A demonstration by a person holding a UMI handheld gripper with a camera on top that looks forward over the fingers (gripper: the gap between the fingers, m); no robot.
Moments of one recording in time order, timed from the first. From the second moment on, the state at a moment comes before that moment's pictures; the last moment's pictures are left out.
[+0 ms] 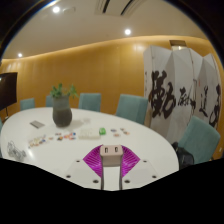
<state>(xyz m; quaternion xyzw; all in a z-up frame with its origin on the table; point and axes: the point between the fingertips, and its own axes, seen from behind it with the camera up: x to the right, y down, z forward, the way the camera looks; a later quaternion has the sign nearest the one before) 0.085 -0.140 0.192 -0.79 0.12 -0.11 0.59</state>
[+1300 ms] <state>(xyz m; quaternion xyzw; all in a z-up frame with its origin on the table) 0.084 -0.352 0.170 -0.87 0.10 -0.10 0.47</state>
